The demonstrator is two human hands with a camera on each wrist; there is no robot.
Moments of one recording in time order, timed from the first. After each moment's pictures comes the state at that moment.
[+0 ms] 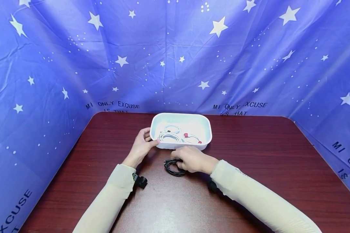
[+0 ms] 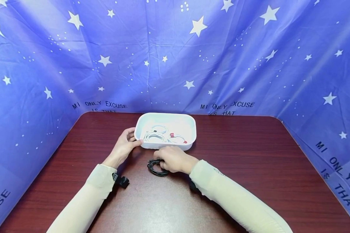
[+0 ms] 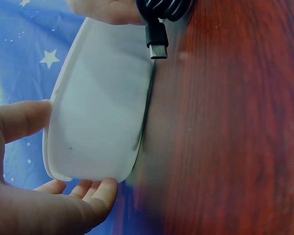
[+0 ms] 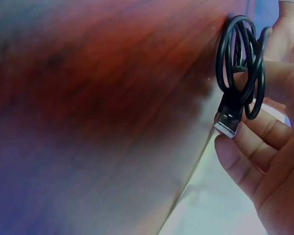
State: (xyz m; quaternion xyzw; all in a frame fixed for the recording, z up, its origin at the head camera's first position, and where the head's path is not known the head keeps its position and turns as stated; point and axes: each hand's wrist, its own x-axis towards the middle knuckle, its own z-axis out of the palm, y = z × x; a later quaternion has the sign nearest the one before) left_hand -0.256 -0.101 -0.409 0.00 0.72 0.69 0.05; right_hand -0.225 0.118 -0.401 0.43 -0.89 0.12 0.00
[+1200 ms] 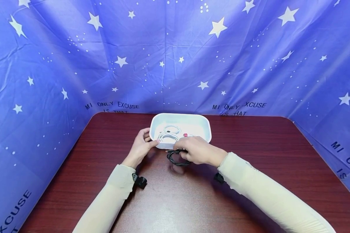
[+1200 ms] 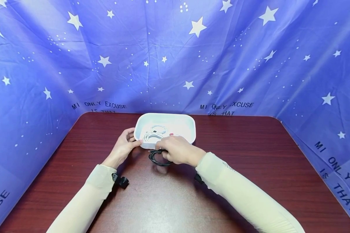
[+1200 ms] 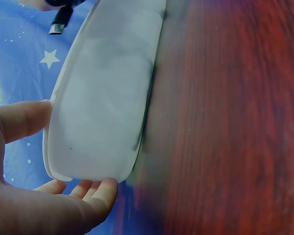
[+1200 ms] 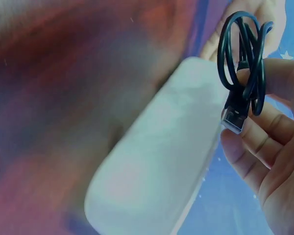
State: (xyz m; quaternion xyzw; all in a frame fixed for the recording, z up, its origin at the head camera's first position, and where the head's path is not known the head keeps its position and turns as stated) left_hand -0.257 -0.101 -0.408 0.00 0.72 0.69 0.05; right_hand -0.228 0.132 -0.357 0.44 -0.89 0.12 0.04
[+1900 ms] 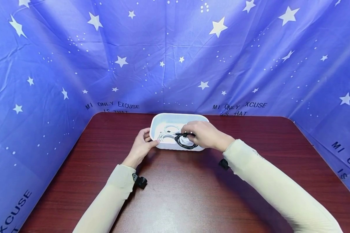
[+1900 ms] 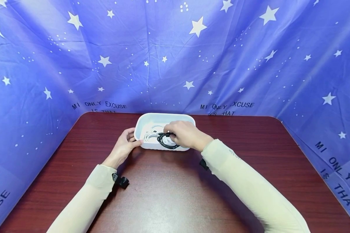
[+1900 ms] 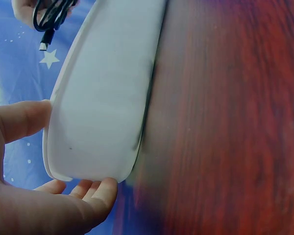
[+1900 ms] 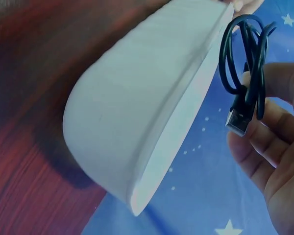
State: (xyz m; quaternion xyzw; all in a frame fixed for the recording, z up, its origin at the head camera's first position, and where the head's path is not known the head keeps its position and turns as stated) left_hand -0.256 -0.101 -0.407 0.00 0.72 0.69 0.05; right_hand -0.262 0.157 -0.333 0.42 -0.89 0.12 0.10
